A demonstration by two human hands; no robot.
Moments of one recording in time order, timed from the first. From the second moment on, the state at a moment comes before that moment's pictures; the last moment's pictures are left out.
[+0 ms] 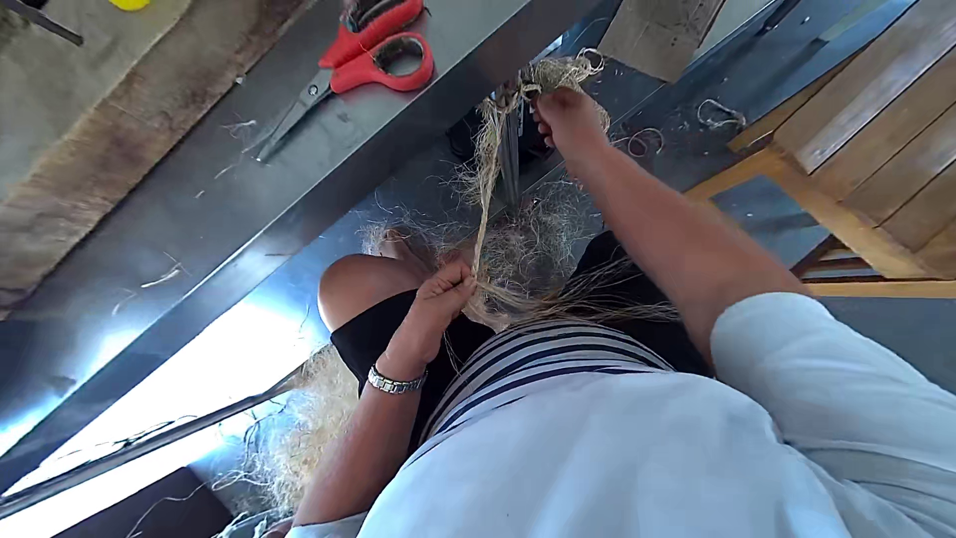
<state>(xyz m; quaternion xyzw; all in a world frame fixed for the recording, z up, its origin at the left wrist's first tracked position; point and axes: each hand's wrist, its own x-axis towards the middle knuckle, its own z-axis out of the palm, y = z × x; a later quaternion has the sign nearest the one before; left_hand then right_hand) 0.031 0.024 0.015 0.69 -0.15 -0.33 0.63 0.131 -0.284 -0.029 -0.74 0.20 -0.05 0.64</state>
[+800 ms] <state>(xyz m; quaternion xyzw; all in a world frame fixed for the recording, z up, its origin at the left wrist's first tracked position) 0.053 0.033 0.009 0.72 -0.20 -0.30 0.60 0.138 -0.173 -0.073 -0.87 -0.12 0.14 0.46</state>
